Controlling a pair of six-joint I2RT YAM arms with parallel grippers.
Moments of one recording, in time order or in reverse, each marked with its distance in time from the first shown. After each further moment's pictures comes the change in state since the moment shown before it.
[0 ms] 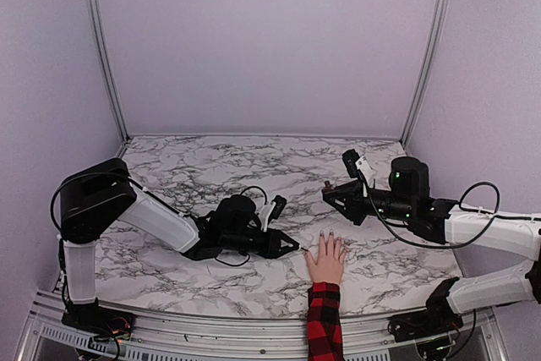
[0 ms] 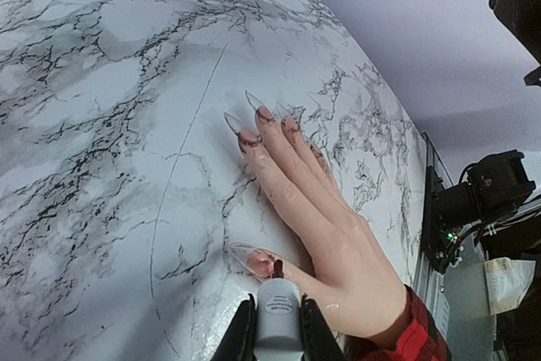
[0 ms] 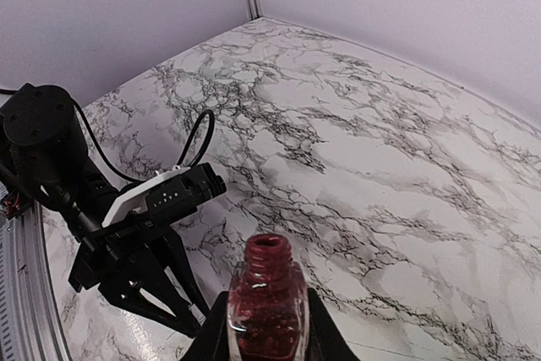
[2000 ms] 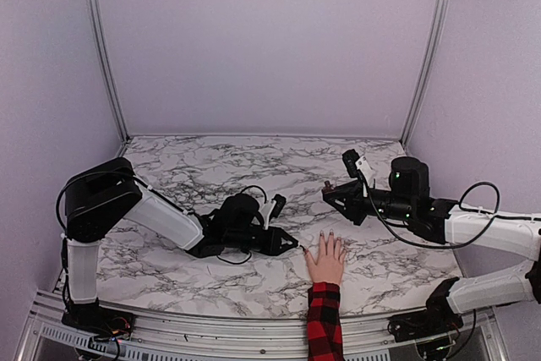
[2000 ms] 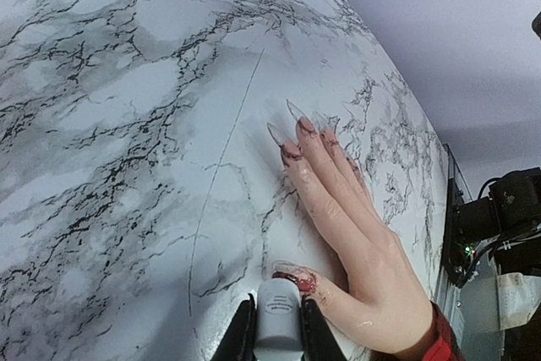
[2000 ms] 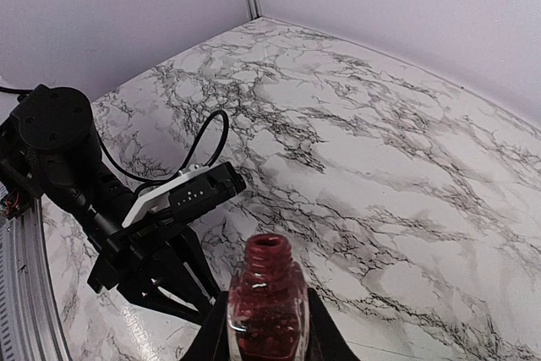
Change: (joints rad) left arm 0.017 0.036 0.042 -0.049 -0.039 -0.008; right arm 0.000 0.000 0.000 0.000 0.000 0.000
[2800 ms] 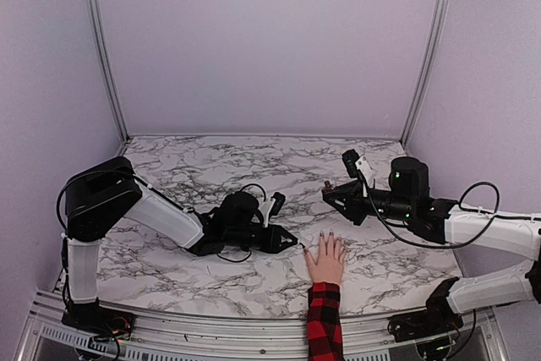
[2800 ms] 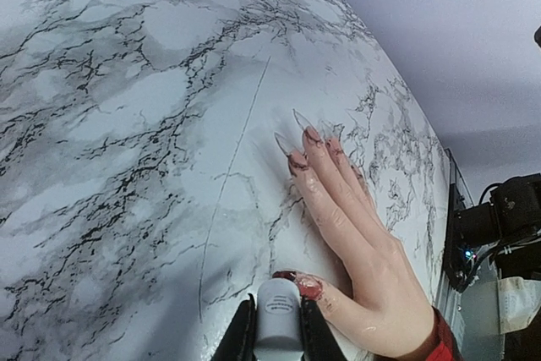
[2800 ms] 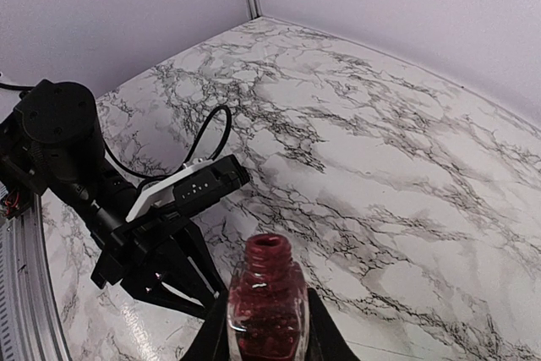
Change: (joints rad) left arm 0.011 0.003 0.011 -0.003 0.000 0.001; right arm 0.000 0.001 0.000 0.000 0.000 0.000
